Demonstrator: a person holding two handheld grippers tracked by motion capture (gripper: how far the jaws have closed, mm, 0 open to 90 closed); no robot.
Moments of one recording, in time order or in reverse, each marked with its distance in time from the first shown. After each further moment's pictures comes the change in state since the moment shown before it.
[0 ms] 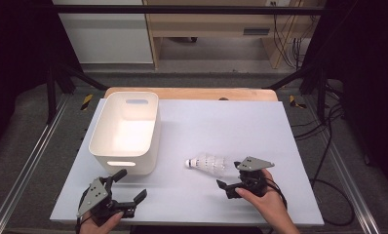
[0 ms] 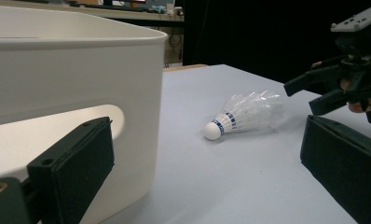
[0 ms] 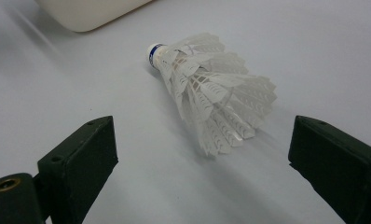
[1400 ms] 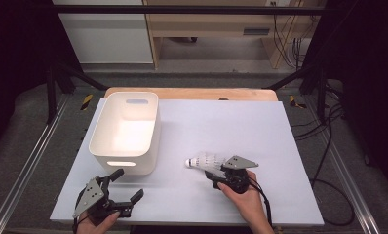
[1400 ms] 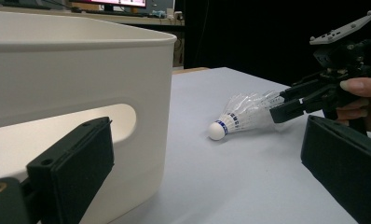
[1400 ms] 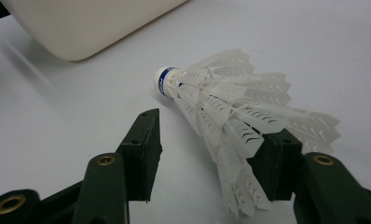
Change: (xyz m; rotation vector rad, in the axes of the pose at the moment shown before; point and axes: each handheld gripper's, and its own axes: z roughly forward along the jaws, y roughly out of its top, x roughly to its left) left arm 0.006 -0.003 -0.003 -0.014 -0.006 0.018; right arm 0.016 0.003 0.043 -0.074 -0.012 0.079
